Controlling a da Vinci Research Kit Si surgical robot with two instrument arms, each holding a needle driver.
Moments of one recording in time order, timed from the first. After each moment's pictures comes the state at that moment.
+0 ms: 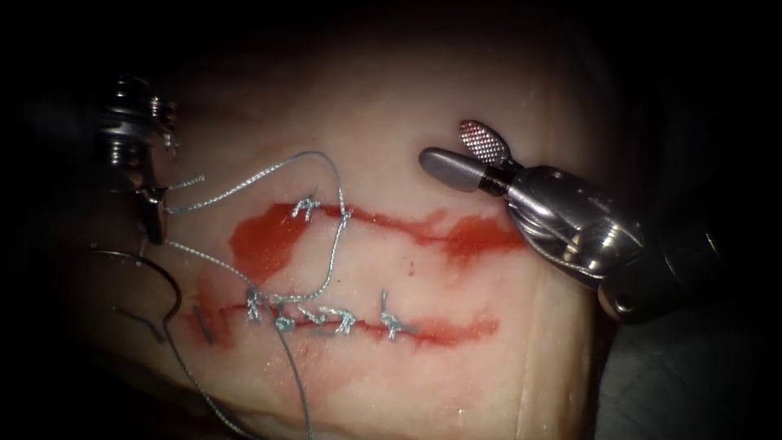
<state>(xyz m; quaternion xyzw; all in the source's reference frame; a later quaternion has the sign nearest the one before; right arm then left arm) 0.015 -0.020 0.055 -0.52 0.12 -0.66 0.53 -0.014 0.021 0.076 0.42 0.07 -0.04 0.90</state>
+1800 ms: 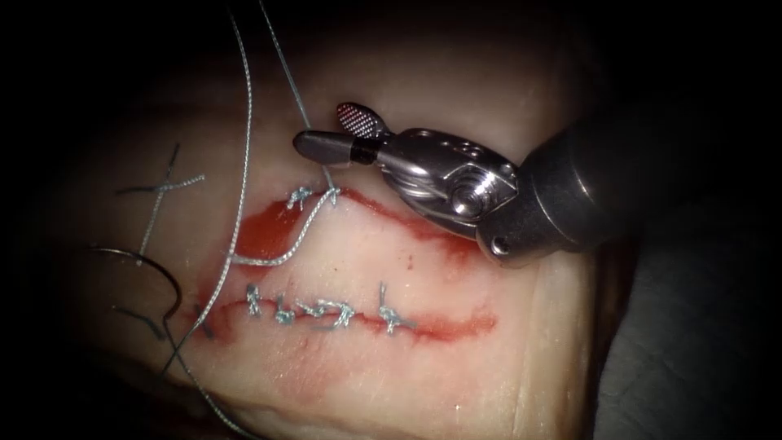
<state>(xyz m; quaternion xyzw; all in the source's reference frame) 0.027 -0.018 0.056 -0.49 0.24 -0.72 0.44 -0.019 0.037 0.069 0.02 -0.15 -0.17 0.97</state>
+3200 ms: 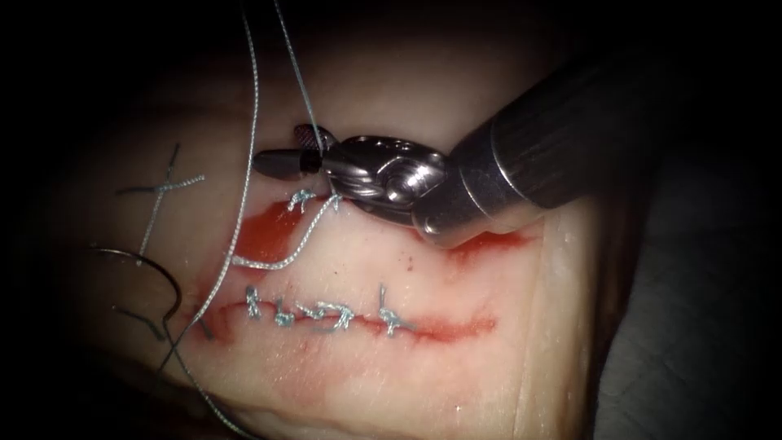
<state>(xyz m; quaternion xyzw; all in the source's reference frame) 0.031 -0.018 0.061 -0.43 0.26 -0.75 0.43 -0.020 0.037 0.070 0.01 -0.15 -0.15 0.98</state>
